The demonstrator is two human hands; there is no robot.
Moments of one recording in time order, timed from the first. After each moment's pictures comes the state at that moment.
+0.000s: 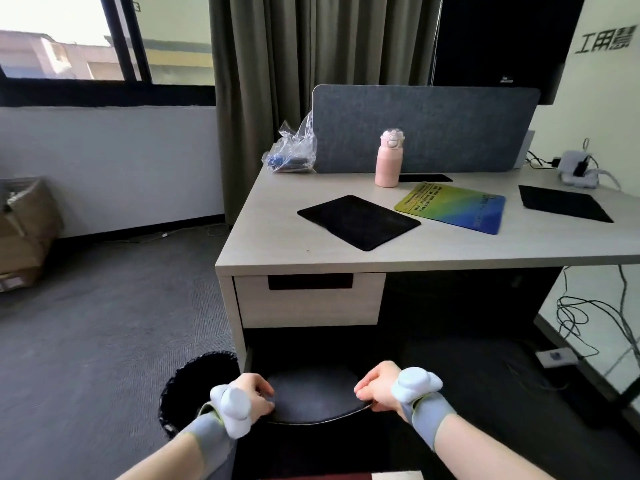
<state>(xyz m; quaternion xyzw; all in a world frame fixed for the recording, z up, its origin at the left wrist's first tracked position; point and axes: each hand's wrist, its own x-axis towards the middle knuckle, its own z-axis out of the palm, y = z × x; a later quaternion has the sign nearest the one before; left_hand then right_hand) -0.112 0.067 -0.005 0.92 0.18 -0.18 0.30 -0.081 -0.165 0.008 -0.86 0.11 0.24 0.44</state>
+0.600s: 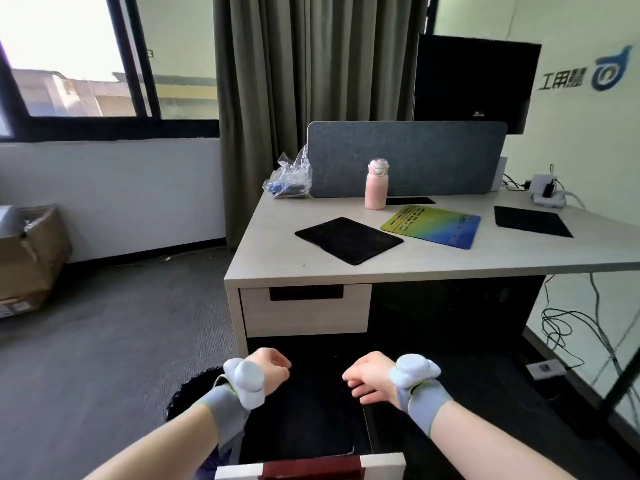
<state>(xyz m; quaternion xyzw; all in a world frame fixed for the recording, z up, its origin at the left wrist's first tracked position) -0.145 0.033 0.082 0.93 0.13 -0.11 0.34 -0.132 -0.165 0.079 -0.82 0.08 0.25 0.50</state>
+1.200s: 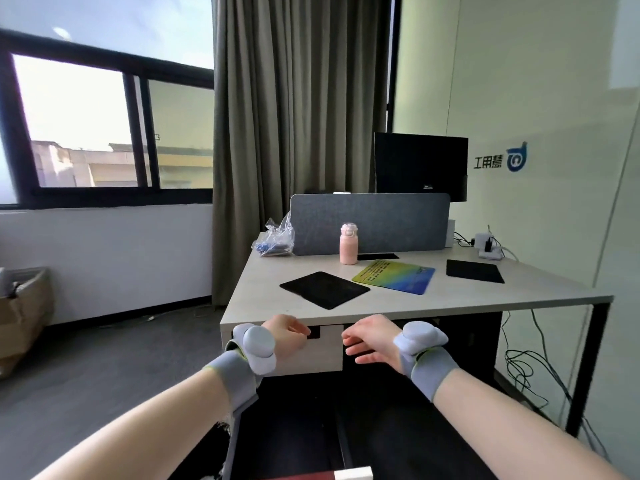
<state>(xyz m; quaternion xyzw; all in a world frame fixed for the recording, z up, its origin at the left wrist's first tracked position) -0.212 -0.022 0.221 0.90 0.02 0.00 0.43 -0.210 -0.203 0.223 -0.80 0.02 0.09 0.60</state>
